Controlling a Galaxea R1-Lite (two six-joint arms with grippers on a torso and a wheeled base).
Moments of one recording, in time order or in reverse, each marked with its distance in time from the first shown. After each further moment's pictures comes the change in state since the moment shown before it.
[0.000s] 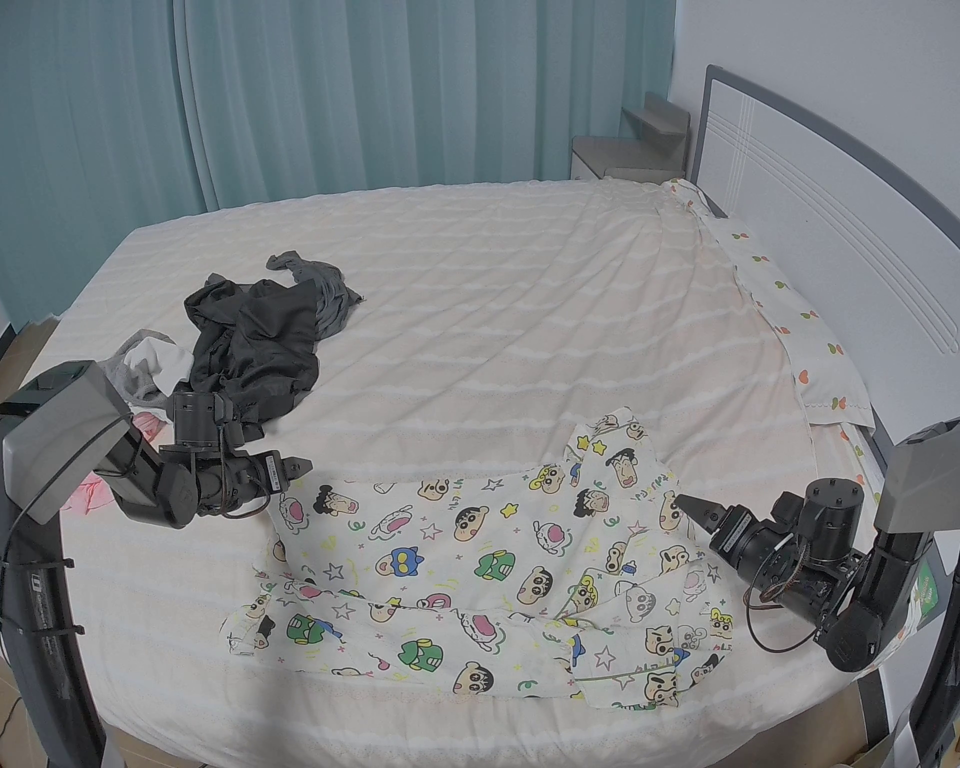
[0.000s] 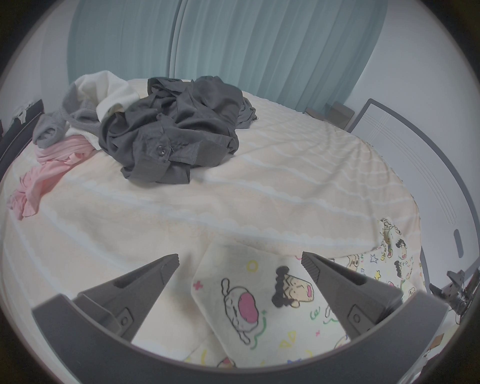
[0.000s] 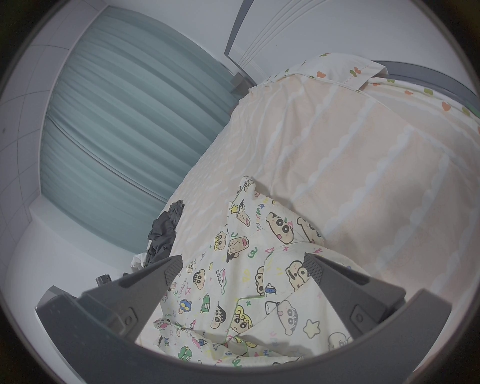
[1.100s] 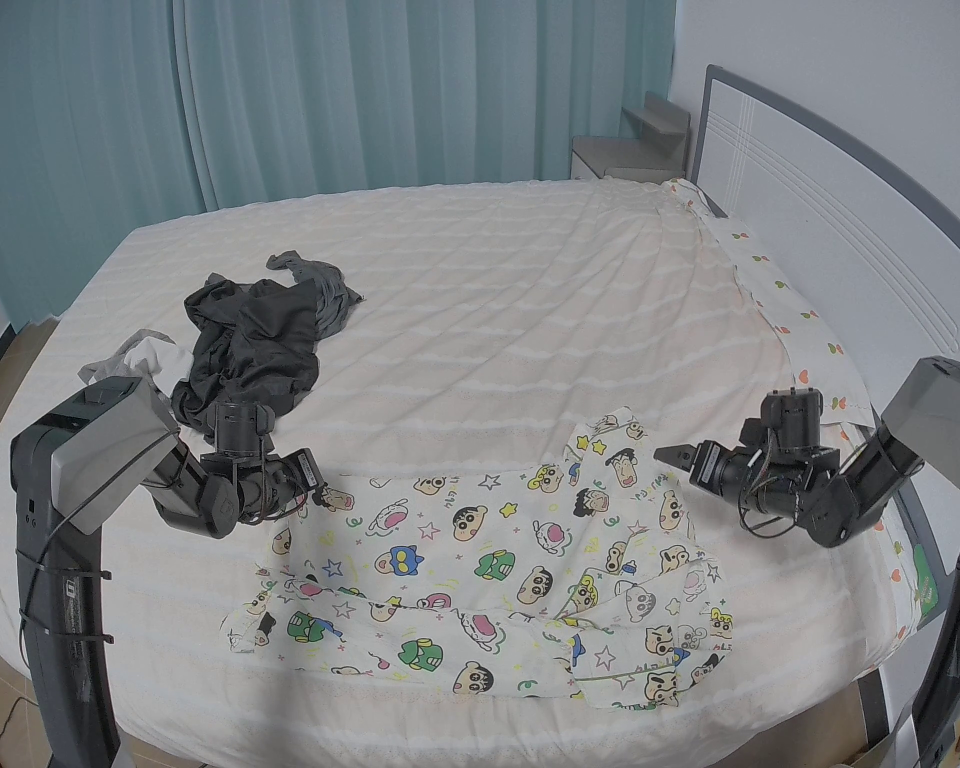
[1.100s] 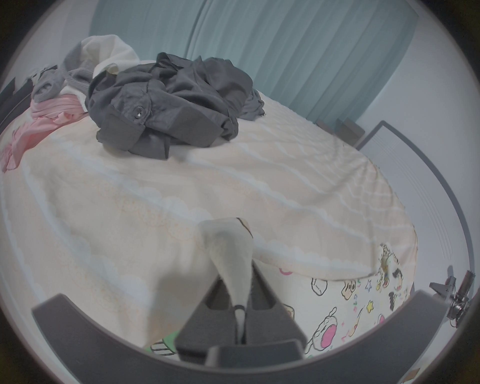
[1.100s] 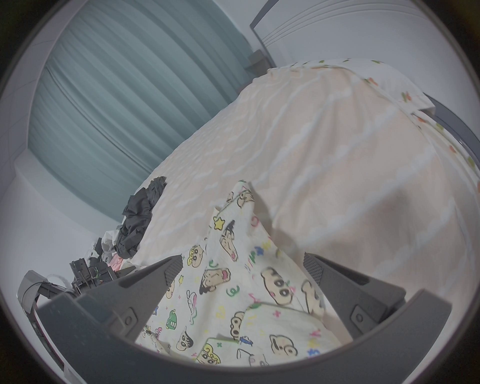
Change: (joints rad) left arm -0.080 0.089 -0.068 -0.073 0.074 -0.239; right arm -0.116 0.023 -0.657 0.806 0.151 -0.284
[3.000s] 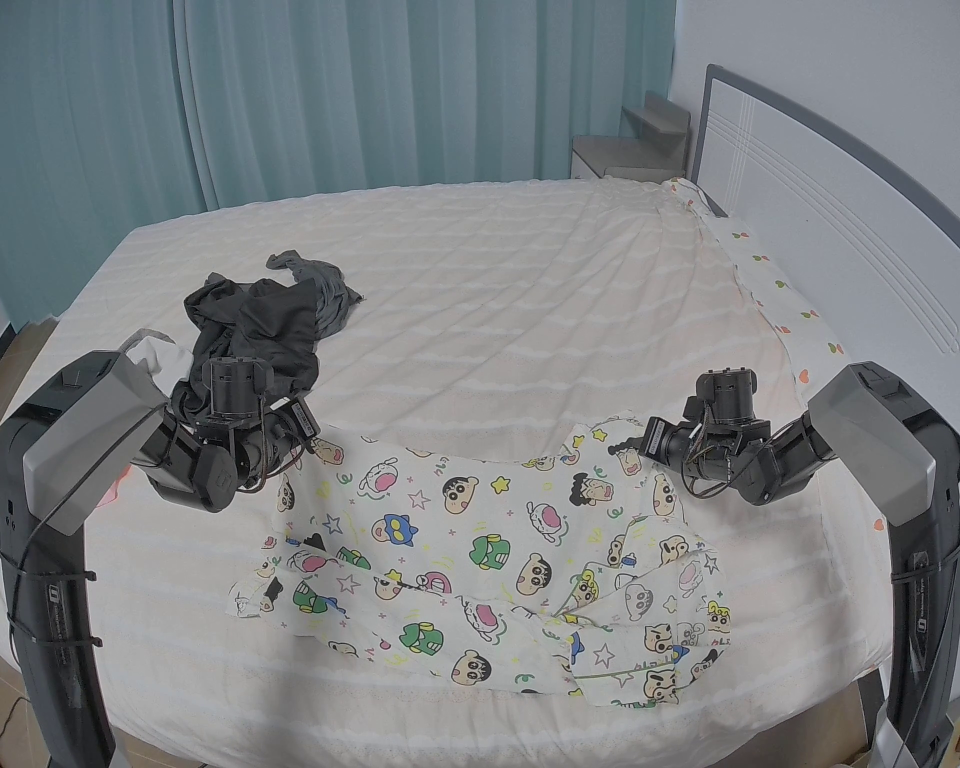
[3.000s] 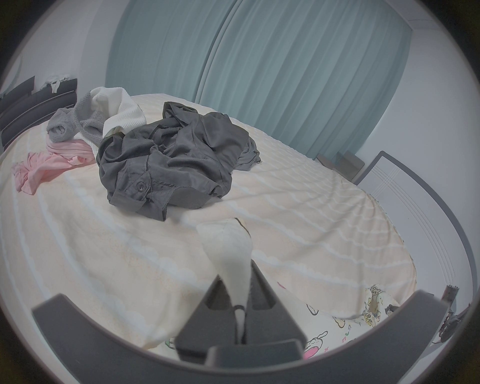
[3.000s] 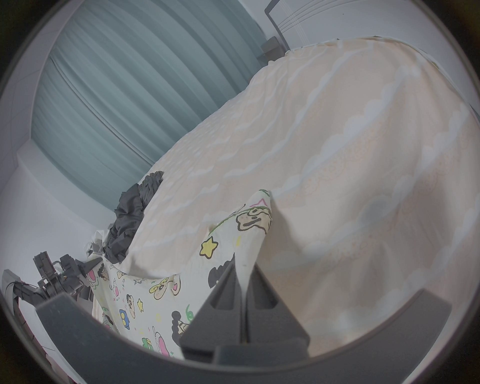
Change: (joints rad) left arm -0.030 -0.087 -0.054 -0.018 0.156 -0.031; right arm 0.019 0.298 -0.463 0.153 0.002 -0.012
